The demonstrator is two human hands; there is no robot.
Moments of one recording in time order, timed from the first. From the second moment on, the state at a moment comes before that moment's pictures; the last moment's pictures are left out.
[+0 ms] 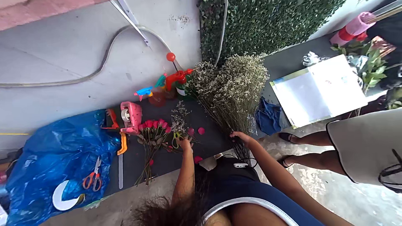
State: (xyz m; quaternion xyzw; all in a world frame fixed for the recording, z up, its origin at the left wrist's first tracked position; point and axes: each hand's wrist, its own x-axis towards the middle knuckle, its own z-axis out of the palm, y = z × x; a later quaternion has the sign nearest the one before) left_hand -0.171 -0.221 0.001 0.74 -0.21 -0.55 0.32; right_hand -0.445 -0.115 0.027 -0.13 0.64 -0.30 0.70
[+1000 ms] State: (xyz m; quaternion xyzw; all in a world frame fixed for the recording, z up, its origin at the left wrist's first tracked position) left_hand -0.160 -0.170 -0.051 0.67 -0.59 -0.43 0.16; right_hand -0.451 -0.117 0.032 -0.11 0.65 -0.27 0.70
